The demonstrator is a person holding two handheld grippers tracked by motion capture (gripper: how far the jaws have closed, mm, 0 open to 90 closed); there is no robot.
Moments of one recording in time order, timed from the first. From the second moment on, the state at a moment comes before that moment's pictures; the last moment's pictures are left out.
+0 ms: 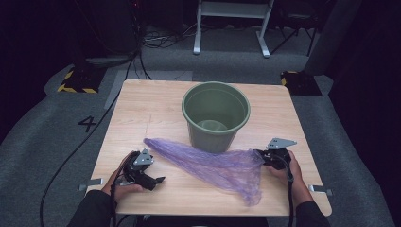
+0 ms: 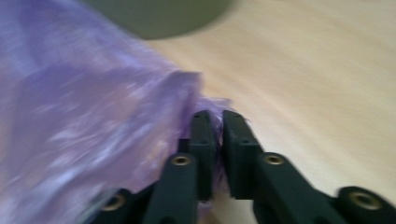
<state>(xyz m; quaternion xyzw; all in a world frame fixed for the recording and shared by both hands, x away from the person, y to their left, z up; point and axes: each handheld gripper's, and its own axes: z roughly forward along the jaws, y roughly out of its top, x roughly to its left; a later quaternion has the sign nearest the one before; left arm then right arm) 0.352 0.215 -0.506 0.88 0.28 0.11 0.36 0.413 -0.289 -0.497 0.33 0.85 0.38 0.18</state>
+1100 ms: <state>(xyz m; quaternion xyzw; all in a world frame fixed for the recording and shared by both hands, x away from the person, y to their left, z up) 0.351 0.215 -0.505 0.88 0.28 0.11 0.36 0.306 -0.304 -0.414 0.33 0.77 0.51 0.18</state>
